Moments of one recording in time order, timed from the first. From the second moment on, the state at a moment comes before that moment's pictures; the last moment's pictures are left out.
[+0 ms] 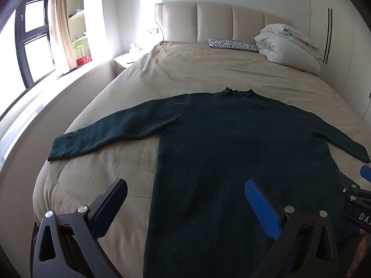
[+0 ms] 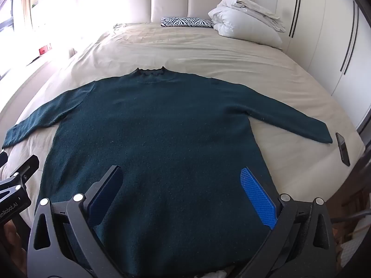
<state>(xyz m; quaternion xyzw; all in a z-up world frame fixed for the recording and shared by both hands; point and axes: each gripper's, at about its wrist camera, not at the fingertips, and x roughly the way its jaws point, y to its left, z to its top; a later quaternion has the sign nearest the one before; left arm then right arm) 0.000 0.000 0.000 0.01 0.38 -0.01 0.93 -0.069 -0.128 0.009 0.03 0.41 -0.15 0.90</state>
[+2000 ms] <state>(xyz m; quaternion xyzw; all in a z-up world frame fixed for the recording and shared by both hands) -0.002 -0.003 -0.004 0.01 0.38 -0.01 0.93 -0.069 -0.124 -0.004 0.02 0.41 -0.15 0.90</state>
